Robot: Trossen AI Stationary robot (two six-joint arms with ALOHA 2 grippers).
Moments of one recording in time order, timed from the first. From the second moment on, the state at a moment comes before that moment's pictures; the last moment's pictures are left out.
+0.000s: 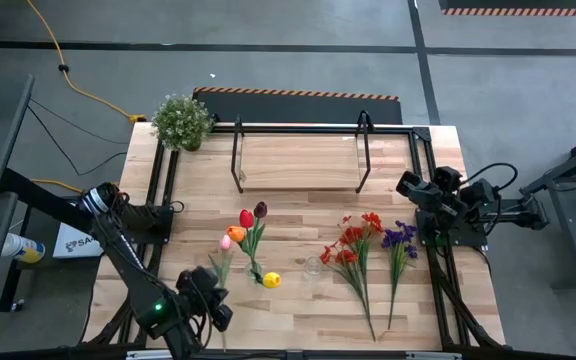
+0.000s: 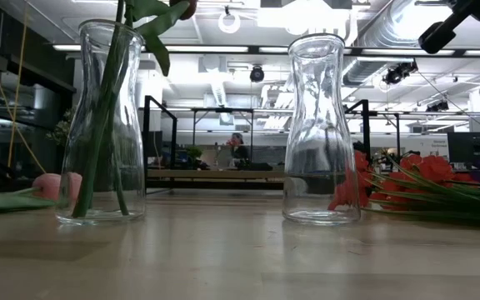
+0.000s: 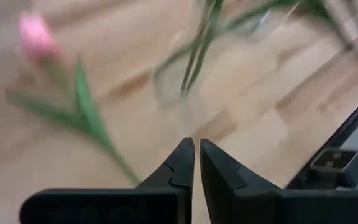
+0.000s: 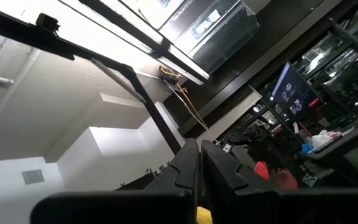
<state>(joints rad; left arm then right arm) -0.97 1.72 1.37 -1.09 -0.64 -1.98 0.03 0.02 0.04 0.66 -0.06 0.76</state>
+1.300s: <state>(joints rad) -0.79 1.91 1.37 -1.09 -0.14 -2.20 0.03 0.02 0.04 0.65 -0.06 0.74</state>
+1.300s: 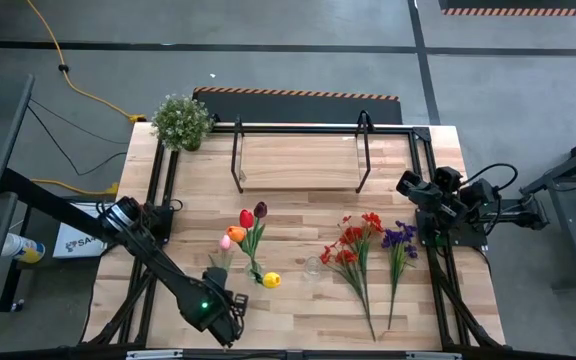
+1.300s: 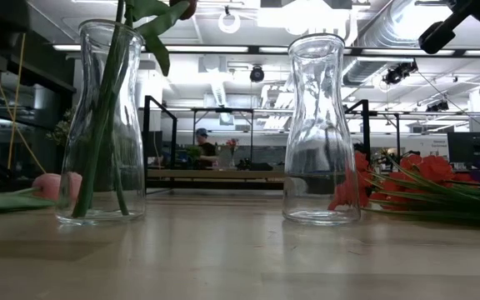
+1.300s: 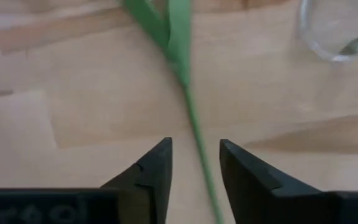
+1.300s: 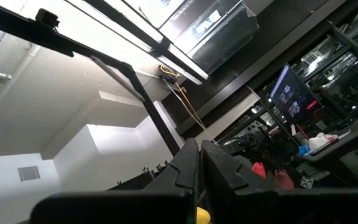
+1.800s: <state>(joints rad) -0.79 1.91 1.33 -1.06 -0.23 -2.22 0.03 0.02 0.04 0.65 -0.06 0.74</state>
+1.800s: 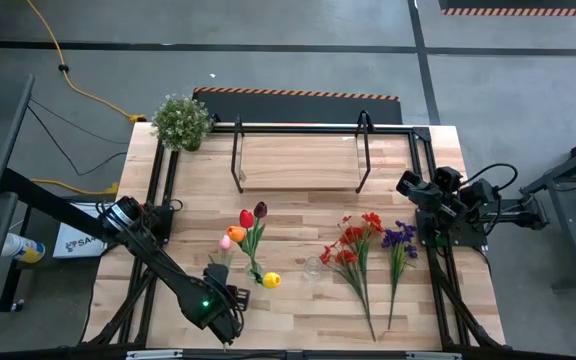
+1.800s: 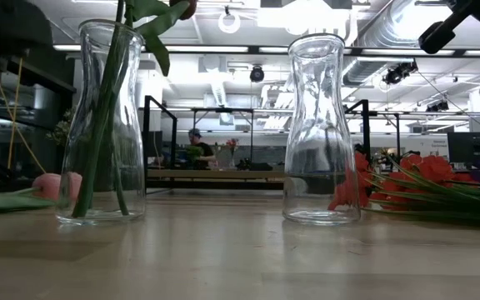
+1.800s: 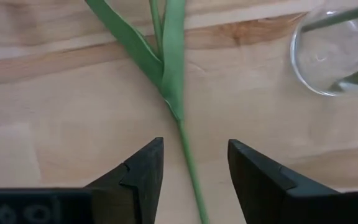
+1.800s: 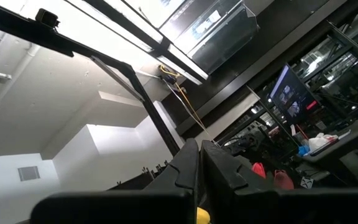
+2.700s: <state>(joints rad) -0.79 1.91 1.17 -0.84 -0.16 -2.23 0.03 0.02 0.04 0.65 -0.06 0.73</state>
